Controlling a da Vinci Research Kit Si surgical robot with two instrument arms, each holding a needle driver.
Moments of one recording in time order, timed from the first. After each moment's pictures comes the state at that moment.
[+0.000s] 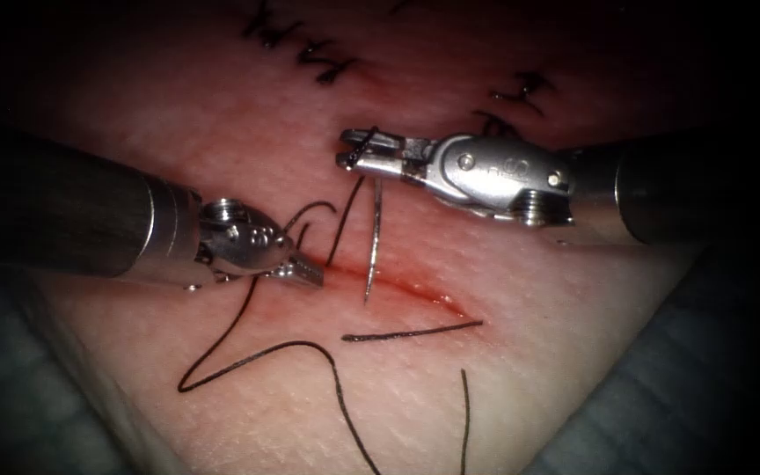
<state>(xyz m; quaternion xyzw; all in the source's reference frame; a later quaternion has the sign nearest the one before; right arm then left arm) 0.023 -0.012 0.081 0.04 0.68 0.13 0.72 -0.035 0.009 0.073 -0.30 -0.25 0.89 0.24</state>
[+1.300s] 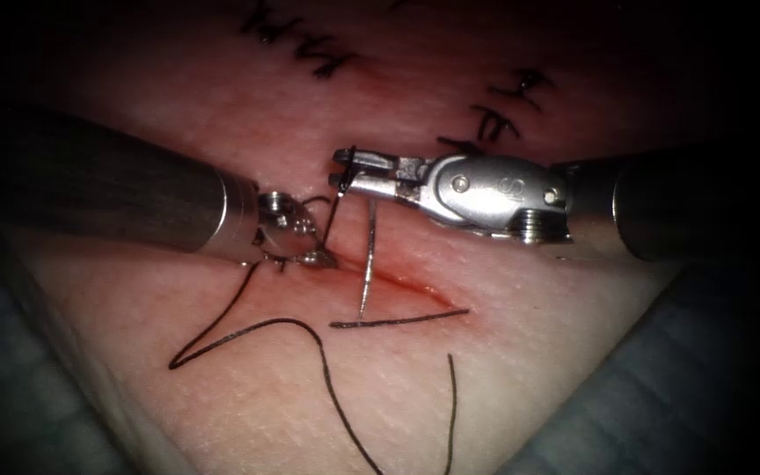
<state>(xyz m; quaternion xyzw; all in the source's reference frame) 0.024 -0.014 0.082 -0.02 0.68 0.10 0.73 -0.034 0.010 0.084 -0.18 -0.26 0.93 0.16</state>
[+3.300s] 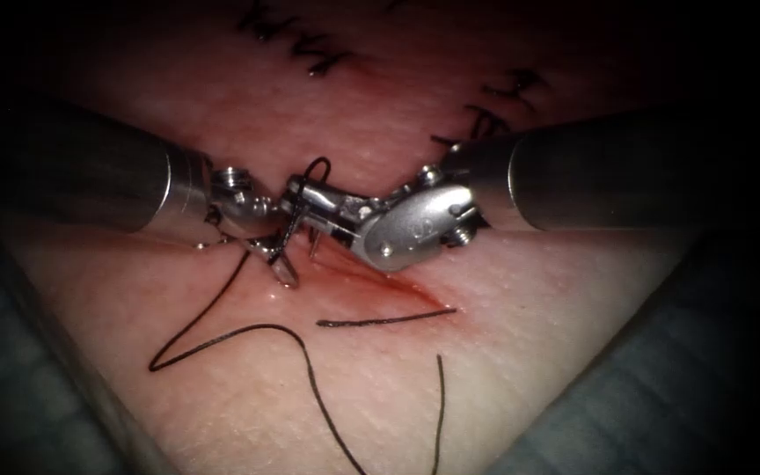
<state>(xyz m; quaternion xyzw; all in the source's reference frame) 0.028 -0.019 0.089 -0.25 0.66 -0.02 0.71 -0.032 0.012 0.075 -0.23 -0.29 0.90 0.21</state>
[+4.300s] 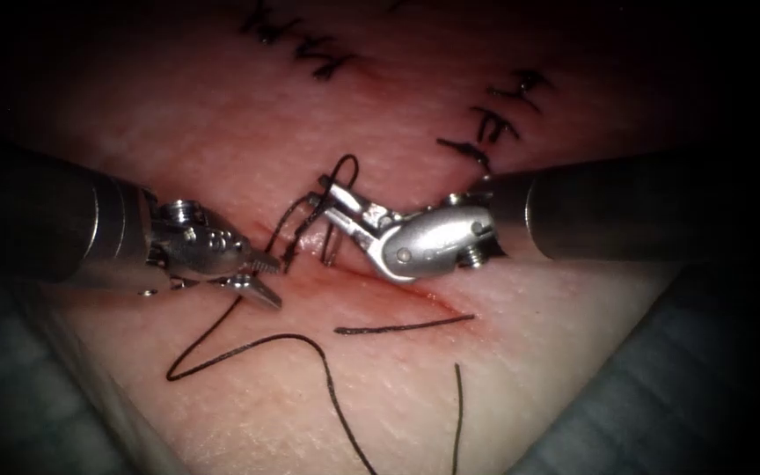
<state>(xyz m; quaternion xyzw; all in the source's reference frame) 0.026 -0.020 0.091 -0.19 0.63 0.17 0.73 -0.032 0.007 0.069 -0.25 -0.25 0.90 0.26</state>
